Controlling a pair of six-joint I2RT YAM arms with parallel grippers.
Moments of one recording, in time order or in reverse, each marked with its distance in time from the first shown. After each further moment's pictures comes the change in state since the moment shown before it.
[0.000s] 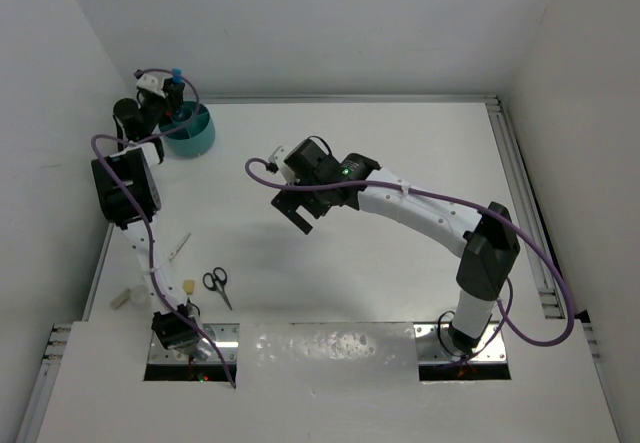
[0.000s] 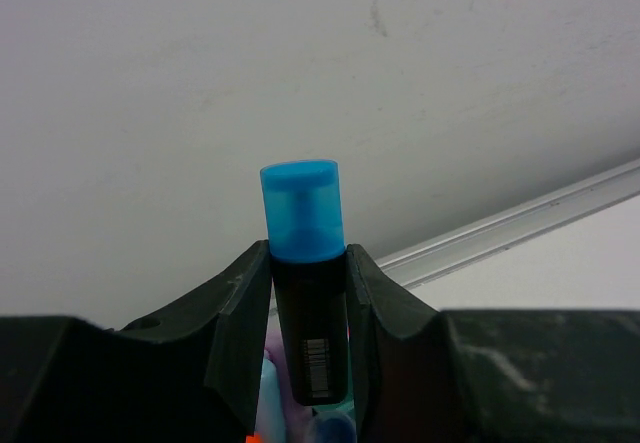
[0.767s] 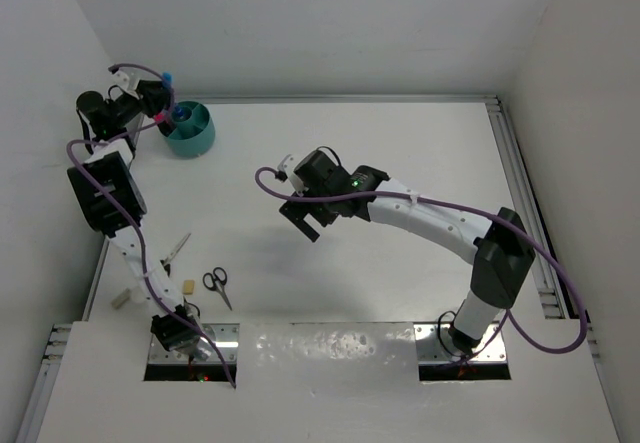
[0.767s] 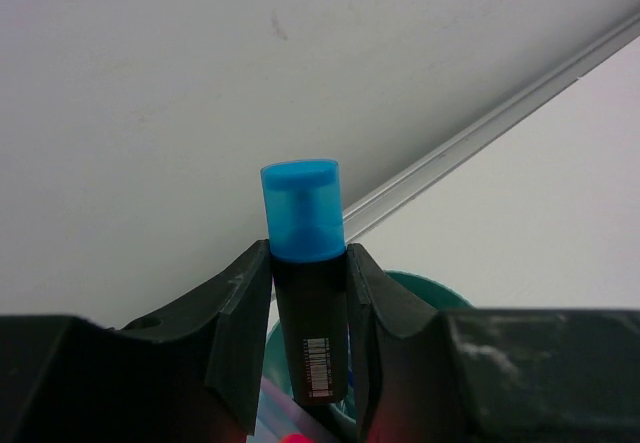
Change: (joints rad) left arm 0.123 -0.079 0.058 -0.151 0.417 -0.050; right arm 0.000 -0.085 -0.169 0.107 0.001 0.011
